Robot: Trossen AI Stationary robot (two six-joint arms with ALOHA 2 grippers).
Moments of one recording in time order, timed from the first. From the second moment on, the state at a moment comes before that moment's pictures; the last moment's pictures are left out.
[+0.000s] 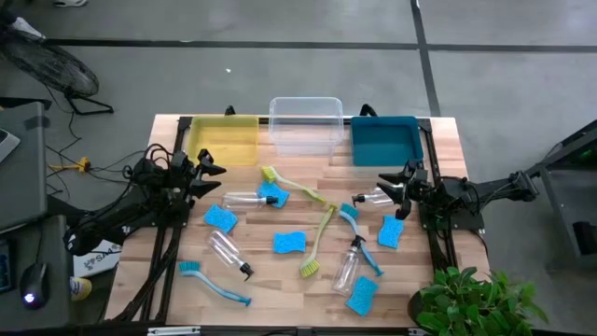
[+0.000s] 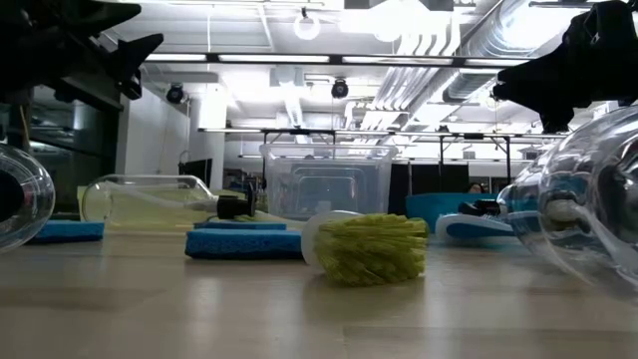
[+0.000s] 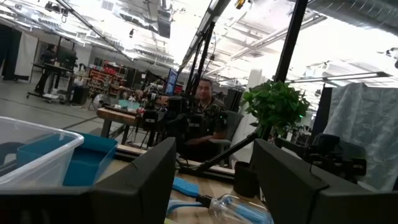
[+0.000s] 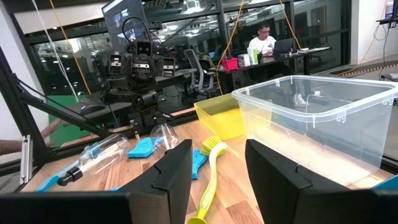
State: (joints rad) left arm 0.58 0.02 0.01 0.41 0.62 -0.50; right arm 0.19 0.04 0.02 0.11 0.49 0.18
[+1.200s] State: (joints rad) left arm 0.58 0.02 0.01 0.28 0.61 -0.50; right arm 0.19 0.04 0.02 0.11 0.49 0.18
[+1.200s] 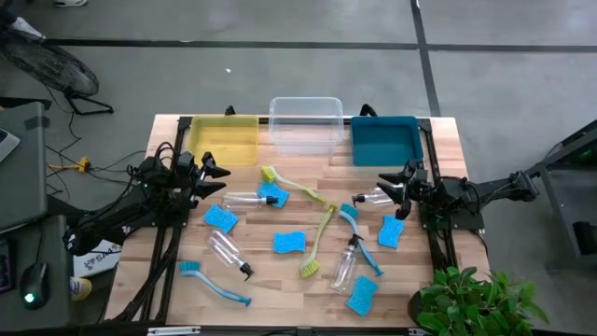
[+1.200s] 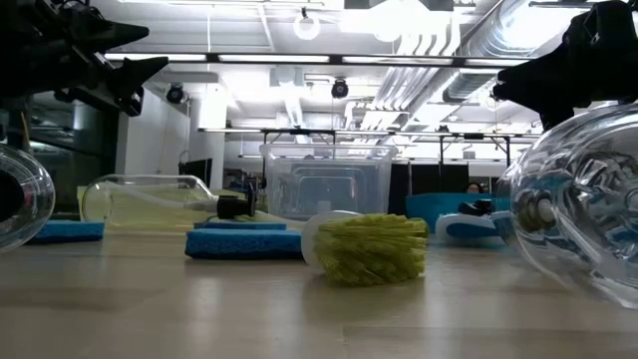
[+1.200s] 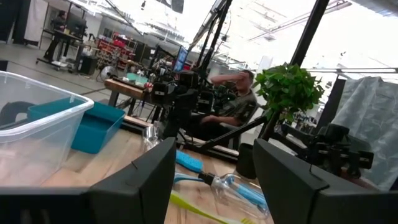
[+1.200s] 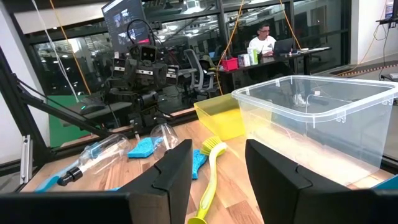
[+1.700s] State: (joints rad) left arm 0.58 0.02 0.01 0.28 0.61 -0.50; right arm 0.19 0.04 0.04 0.13 0.62 0.22
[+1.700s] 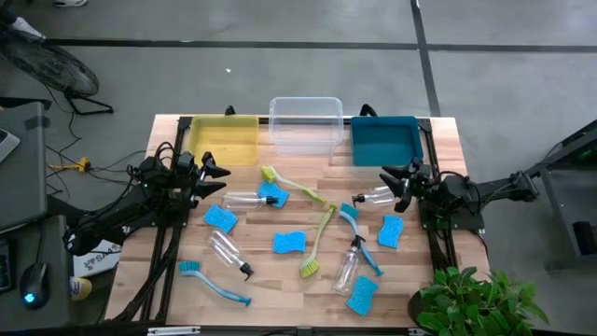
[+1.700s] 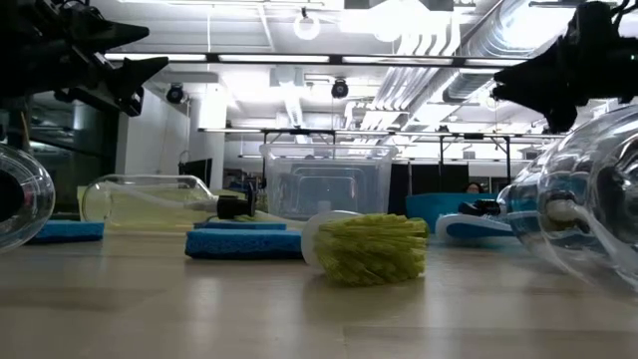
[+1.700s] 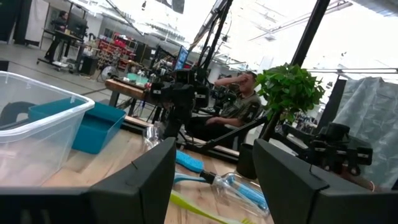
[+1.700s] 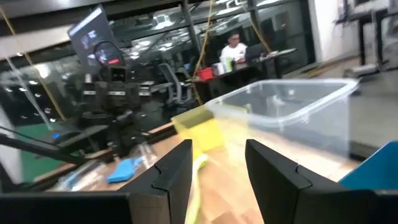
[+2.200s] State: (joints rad) left arm 0.58 0.02 0.01 0.28 0.61 -0.50; right arm 0.19 0.47 0.41 -0.24 0.59 0.01
